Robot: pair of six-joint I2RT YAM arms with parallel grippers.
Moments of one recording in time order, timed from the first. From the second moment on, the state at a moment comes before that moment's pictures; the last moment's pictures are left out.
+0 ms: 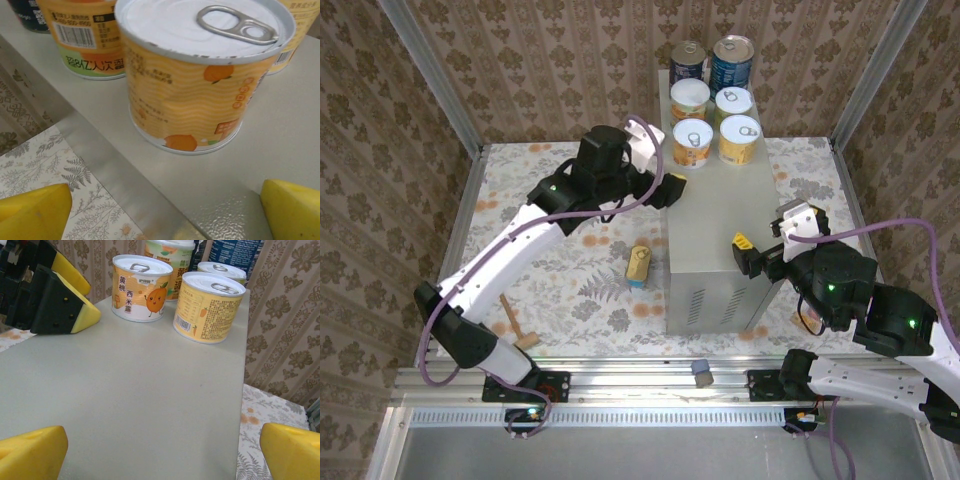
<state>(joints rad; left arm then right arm) -0.79 1.52 1.66 -0.55 0.08 -0.01 1.02 0.69 1.20 -0.79 0.72 0.00</state>
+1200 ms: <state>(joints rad) -0.76 1.65 1.76 -0.50 0.15 -0.04 1.02 0.65 1.20 -0.81 0.73 0.00</state>
